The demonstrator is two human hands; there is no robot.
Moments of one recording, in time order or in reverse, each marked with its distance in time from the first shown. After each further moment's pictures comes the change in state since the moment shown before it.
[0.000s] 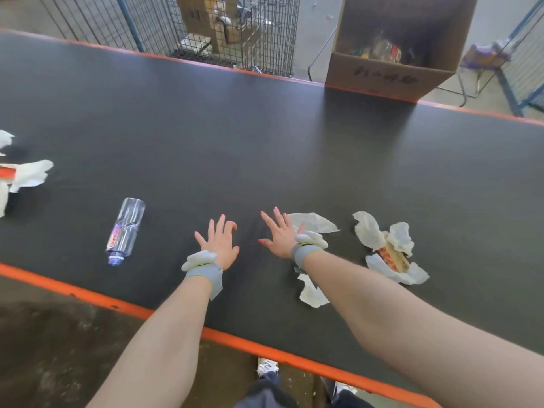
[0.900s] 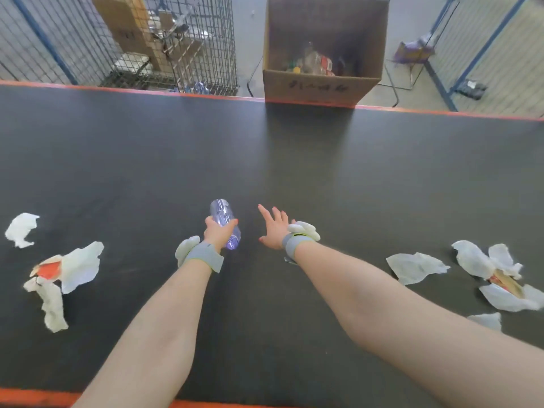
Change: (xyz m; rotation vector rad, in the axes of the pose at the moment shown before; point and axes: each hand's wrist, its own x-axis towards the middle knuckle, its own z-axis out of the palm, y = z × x) left_hand 0.102 0.137 -0.044 -0.975 -0.084 -0.282; right_hand 0.031 0.097 -0.085 0.074 0.073 0.213
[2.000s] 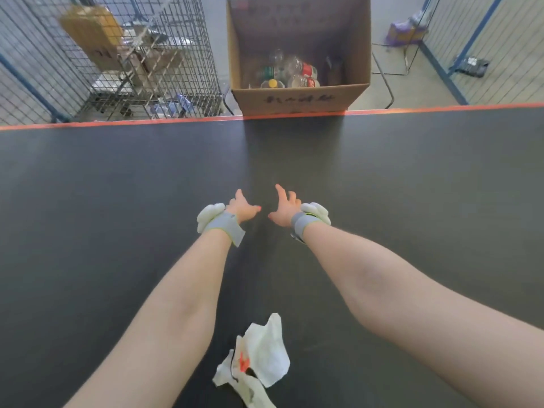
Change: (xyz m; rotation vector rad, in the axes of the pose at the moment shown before) left_hand 0.099 0.183 0.105 0.686 -0.196 0.135; right_hand 0.144 0.077 -0.111 0.277 0.046 0.195
